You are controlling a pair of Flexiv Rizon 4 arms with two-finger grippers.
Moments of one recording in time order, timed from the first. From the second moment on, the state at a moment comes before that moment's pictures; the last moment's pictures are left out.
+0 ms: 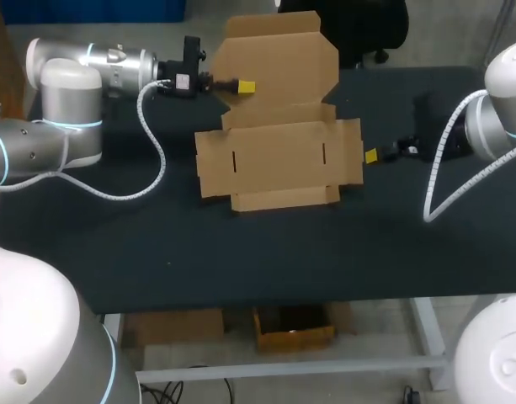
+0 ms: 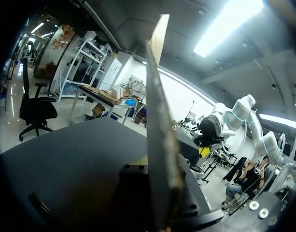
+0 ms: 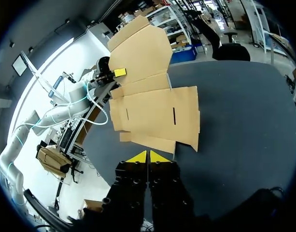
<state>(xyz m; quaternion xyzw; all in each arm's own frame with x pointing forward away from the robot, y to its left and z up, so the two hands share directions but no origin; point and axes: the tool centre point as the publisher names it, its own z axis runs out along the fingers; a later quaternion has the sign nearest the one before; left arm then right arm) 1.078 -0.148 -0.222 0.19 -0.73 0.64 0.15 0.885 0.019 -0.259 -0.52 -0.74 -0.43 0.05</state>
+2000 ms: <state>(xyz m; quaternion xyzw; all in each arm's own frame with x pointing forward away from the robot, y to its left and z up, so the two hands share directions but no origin) 0.991 -0.174 -0.155 0.14 -0.75 0.65 0.03 0.800 0.021 -0.324 -0.45 -0.76 -0.46 0.00</state>
